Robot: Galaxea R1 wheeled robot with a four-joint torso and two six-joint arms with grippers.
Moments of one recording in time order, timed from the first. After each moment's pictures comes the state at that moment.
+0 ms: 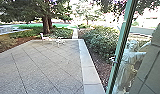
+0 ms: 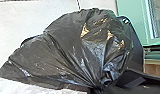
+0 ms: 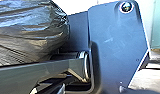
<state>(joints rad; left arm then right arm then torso) 1.41 3.02 -2.68 0.21 0.05 -0.14 -1.54 3.08 -2.72 0.48 0.04 -0.57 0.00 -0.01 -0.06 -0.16</state>
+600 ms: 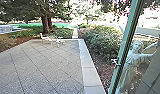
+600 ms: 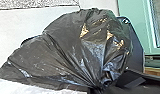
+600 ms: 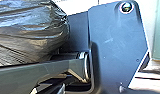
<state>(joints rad) 1.41 3.02 -2.68 0.21 0.05 -0.14 -1.54 3.08 -2.72 0.48 0.04 -0.57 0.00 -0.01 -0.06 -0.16</state>
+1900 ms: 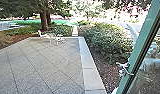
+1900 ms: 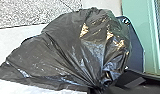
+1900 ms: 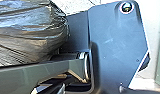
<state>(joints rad) 1.41 3.02 -2.68 0.21 0.05 -0.14 -1.53 3.08 -2.72 0.48 0.04 -0.57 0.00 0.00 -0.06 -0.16</state>
